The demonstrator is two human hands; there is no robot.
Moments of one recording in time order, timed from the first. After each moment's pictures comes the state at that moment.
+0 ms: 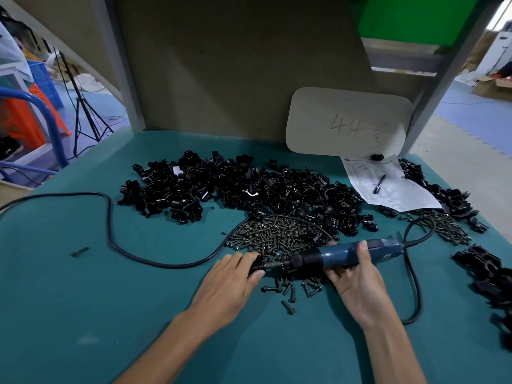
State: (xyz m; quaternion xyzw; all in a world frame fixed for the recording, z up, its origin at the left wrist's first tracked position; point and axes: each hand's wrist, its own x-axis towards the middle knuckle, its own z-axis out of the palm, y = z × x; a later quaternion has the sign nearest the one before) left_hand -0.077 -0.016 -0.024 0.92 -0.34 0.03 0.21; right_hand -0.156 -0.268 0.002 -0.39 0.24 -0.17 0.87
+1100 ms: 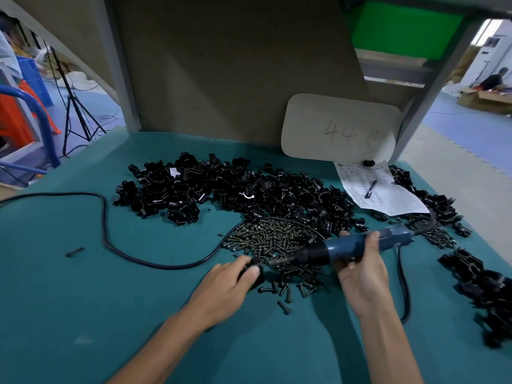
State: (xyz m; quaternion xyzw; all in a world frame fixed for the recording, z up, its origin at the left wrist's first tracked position) left_hand -0.083 -0.009 -0.006 0.88 -0.27 -0.13 0.37; right_hand -0.152 -0.265 0.037 -0.37 0.27 -0.26 0.85
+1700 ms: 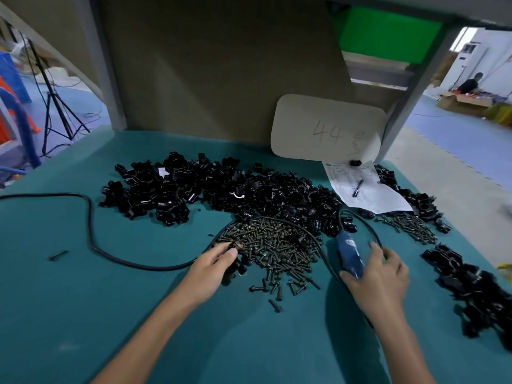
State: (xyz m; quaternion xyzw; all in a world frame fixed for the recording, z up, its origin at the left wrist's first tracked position) left_hand -0.058 -0.011 -0.005 0.76 -0.12 -0.22 0.60; right_hand -0.191 -0.293 0.030 -0.91 0.39 -0.10 0.13
